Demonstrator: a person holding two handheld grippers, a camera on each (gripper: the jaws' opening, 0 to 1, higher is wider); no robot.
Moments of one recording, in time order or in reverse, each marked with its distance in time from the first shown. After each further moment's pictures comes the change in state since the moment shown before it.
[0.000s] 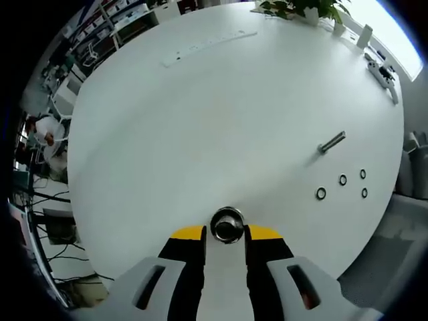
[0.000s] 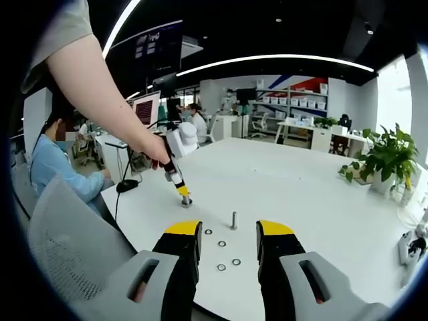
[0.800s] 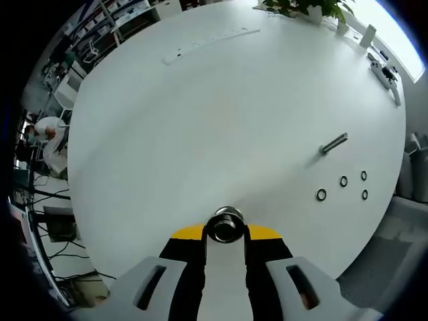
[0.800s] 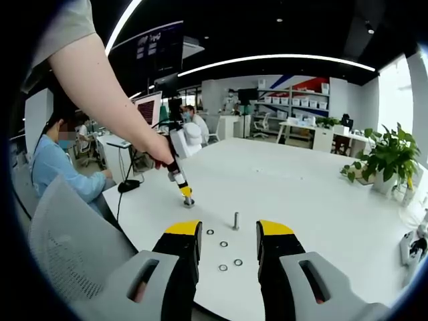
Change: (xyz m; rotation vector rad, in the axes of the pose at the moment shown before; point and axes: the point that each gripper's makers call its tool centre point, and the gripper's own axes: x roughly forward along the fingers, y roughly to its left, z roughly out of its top) left arm 0.000 0.000 0.003 -0.005 0.022 0.009; right arm 0.001 0.002 0.001 0.002 -0.002 0.014
